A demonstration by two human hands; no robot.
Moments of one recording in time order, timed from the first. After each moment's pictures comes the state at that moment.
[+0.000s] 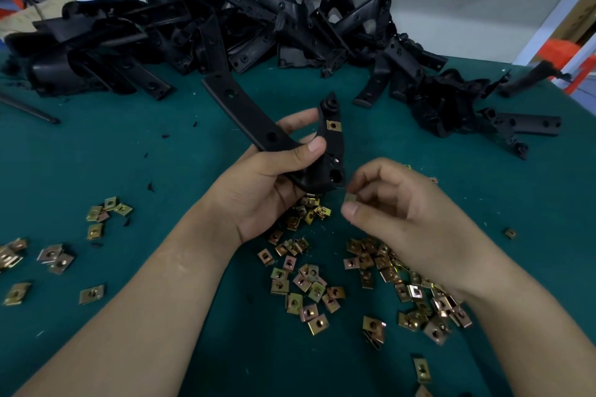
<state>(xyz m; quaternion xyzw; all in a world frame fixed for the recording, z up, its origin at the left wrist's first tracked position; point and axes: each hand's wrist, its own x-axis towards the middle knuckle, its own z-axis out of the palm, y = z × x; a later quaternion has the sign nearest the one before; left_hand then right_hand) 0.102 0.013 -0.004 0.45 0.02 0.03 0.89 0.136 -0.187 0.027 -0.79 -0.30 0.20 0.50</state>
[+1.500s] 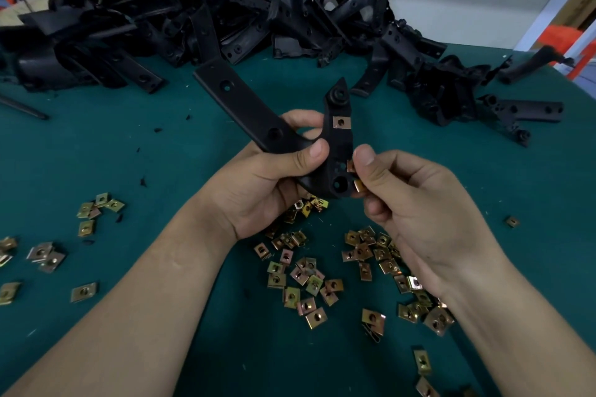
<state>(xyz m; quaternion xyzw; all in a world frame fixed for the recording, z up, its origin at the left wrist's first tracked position) 0.099 0.010 -0.005 0.48 -0.06 0.00 0.88 0.121 -0.171 0.031 -0.67 -0.12 0.19 0.71</state>
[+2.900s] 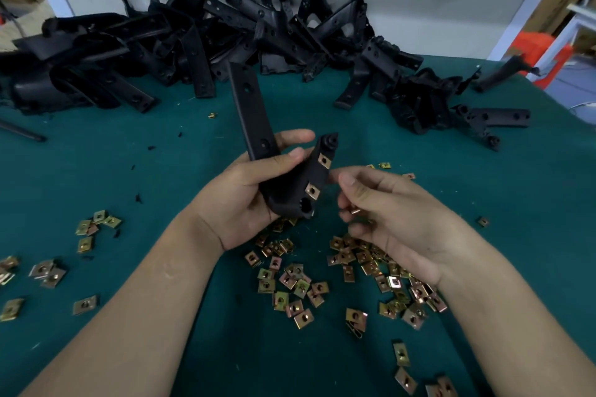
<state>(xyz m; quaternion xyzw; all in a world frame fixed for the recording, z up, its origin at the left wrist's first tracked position) 0.099 0.014 -0.006 0.46 -0.02 -0.02 0.89 0.142 -0.187 0.027 -0.65 -0.08 0.34 0.68</state>
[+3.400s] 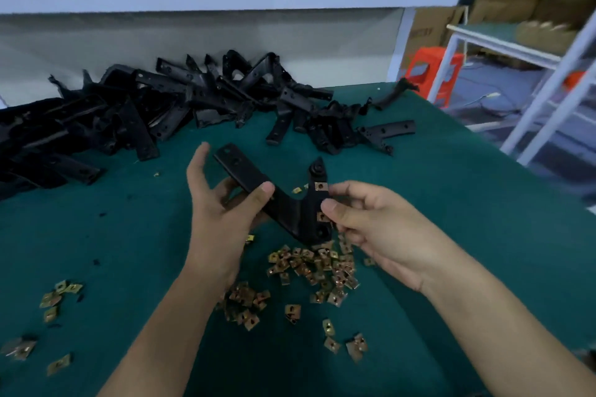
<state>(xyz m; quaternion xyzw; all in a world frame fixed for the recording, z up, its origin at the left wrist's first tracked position) 0.085 -0.056 0.030 0.59 0.05 0.20 0.78 0.107 -0.254 0.072 -0.69 -0.06 0.21 0.70</state>
